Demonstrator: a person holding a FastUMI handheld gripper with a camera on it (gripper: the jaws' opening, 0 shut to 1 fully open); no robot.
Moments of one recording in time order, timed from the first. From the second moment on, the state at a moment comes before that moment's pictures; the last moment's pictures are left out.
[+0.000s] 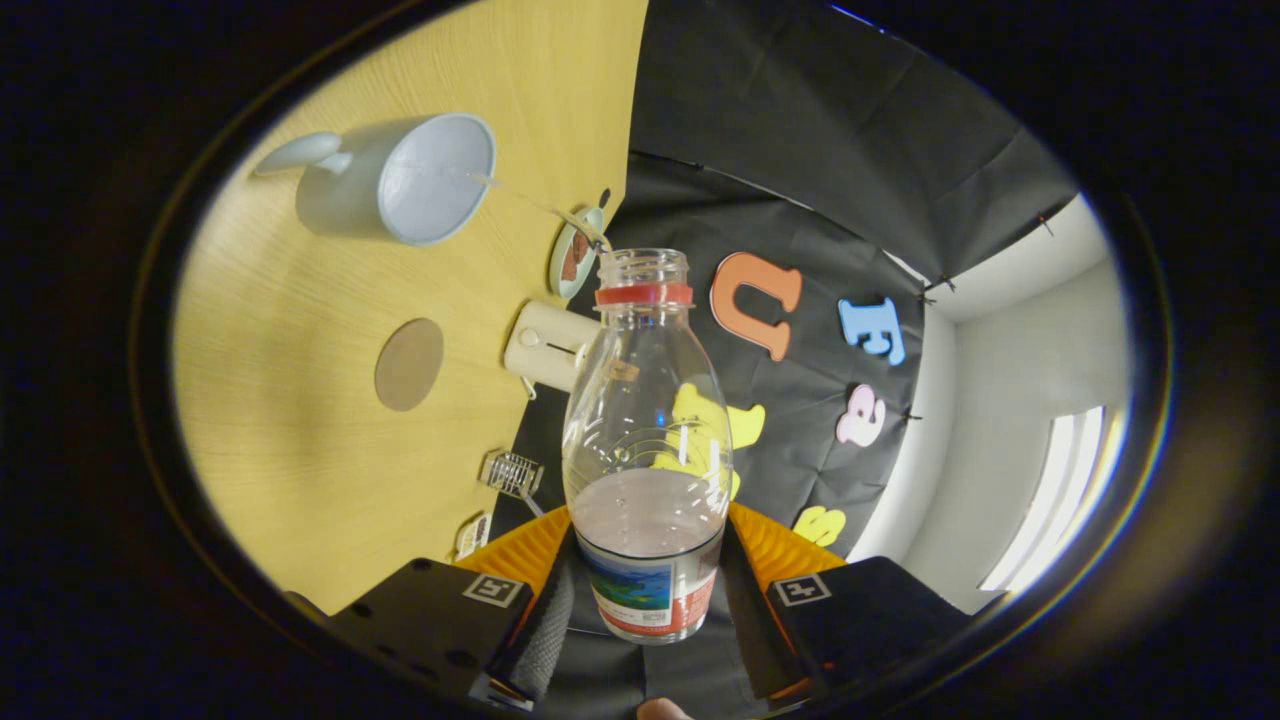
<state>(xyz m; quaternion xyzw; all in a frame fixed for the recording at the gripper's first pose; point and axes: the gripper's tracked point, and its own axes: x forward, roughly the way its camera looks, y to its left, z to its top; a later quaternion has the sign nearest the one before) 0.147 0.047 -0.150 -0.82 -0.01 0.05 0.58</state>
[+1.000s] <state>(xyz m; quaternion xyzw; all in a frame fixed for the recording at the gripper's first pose) 0.151 0.062 -0.116 -0.85 -0.03 0.04 0.53</state>
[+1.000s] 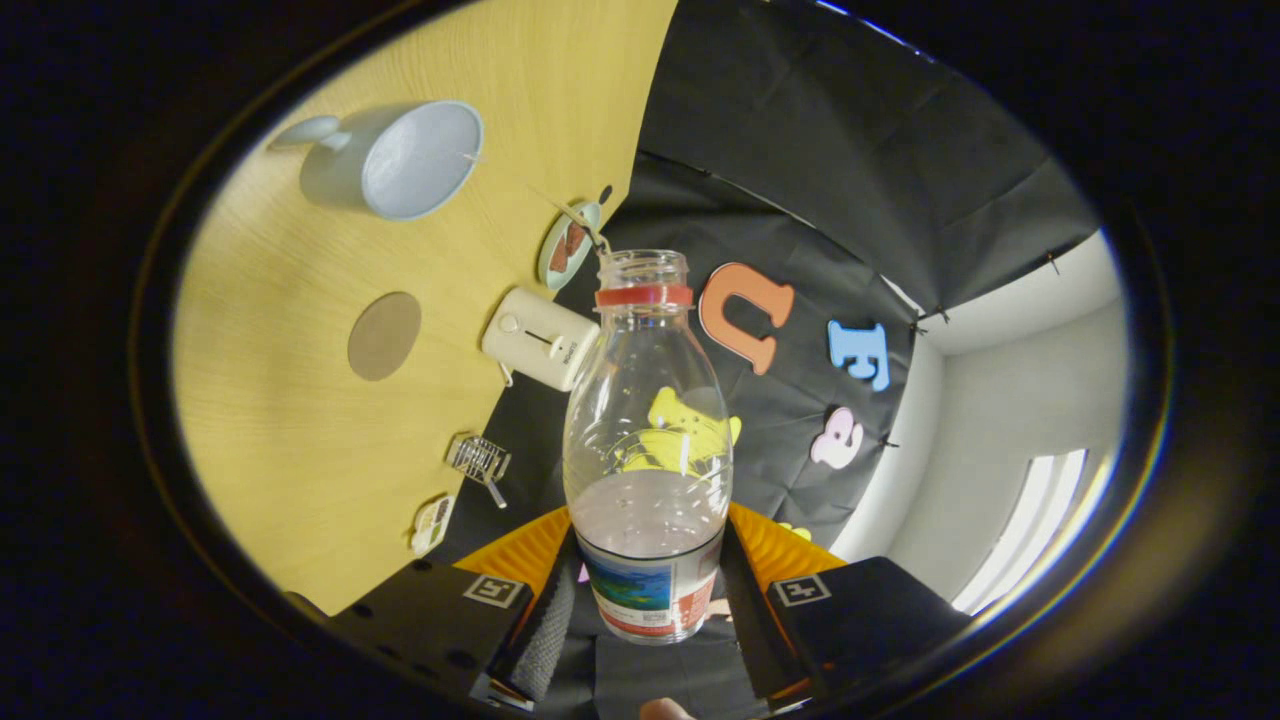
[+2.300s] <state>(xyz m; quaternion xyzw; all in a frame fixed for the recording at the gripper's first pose) 0.150 0.080 -0.099 -0.85 -0.05 0.04 0.51</state>
